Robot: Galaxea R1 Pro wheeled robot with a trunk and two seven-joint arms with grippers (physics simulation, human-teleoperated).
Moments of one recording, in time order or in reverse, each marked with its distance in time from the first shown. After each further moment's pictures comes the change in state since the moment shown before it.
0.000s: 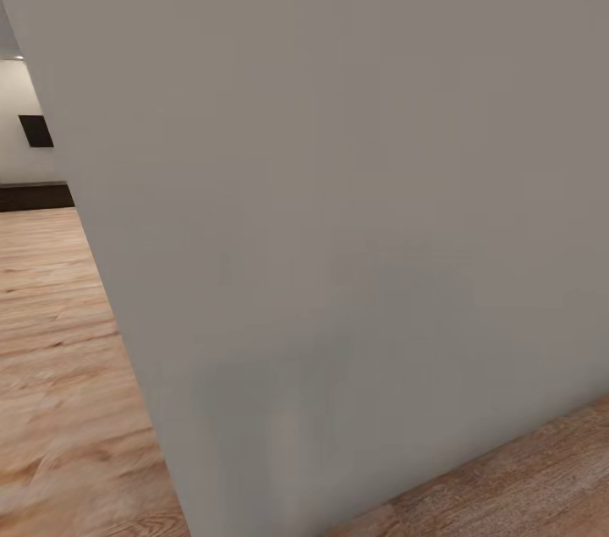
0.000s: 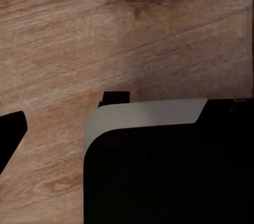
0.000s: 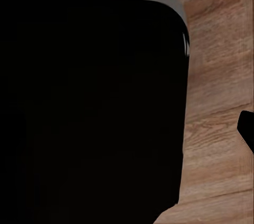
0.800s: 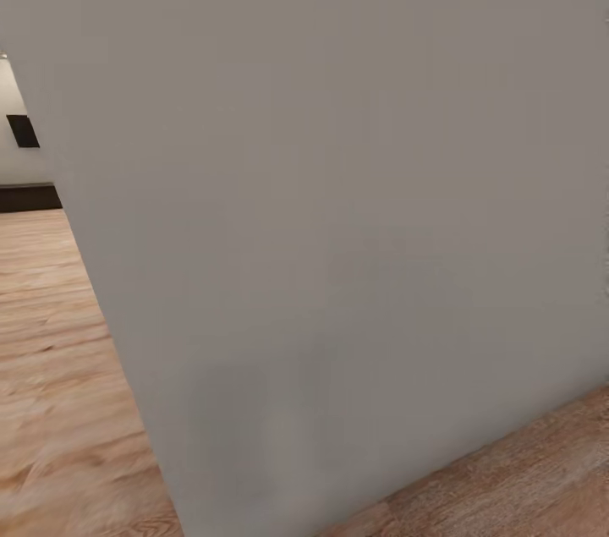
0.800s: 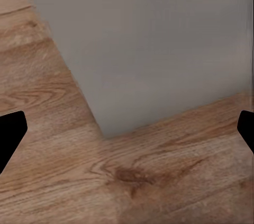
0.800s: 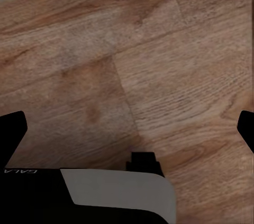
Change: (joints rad) left arm -0.064 0.001 -0.001 -0.361 0.007 -0.077 -0.001; right arm 0.000 0.003 -0.003 -0.427 0.001 0.001 -0.002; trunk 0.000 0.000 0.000
